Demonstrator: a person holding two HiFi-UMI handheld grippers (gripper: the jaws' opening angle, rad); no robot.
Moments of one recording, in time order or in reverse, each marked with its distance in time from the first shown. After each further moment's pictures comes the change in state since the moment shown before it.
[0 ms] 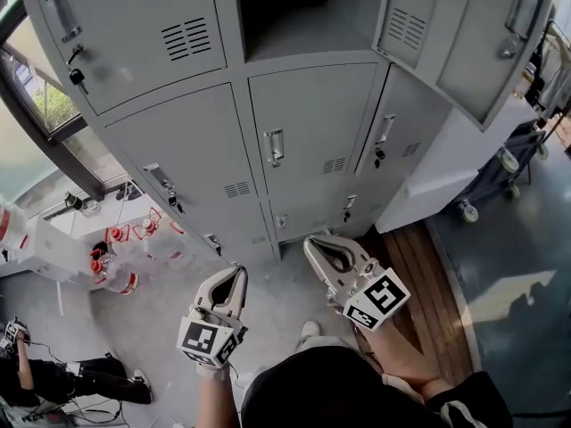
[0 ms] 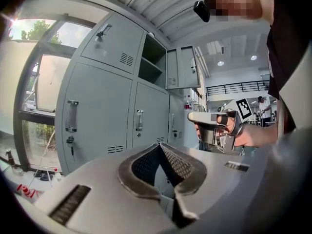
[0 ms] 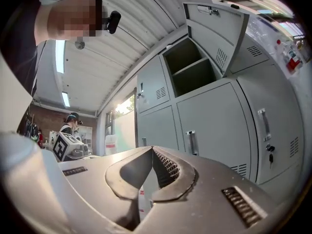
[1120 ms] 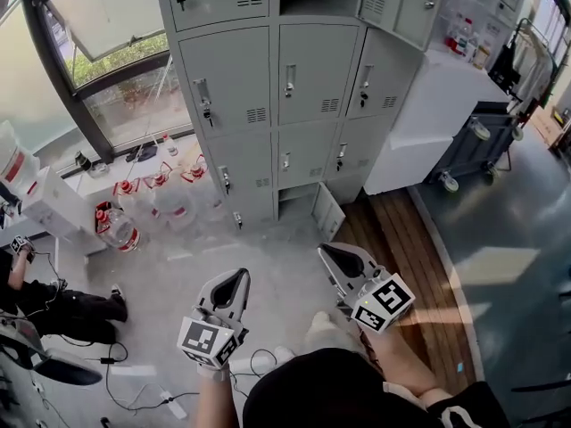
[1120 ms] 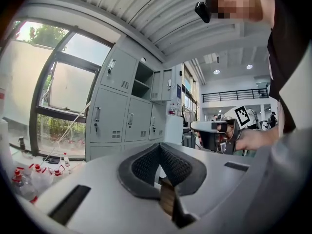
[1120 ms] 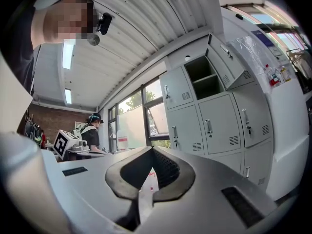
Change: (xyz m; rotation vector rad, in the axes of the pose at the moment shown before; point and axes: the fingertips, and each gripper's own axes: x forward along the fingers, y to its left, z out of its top) left arm -0.303 -0.147 -0.050 -0.042 -0.051 -0.028; right arm -0.191 0.277 -0.040 0.025 0.066 -0.047
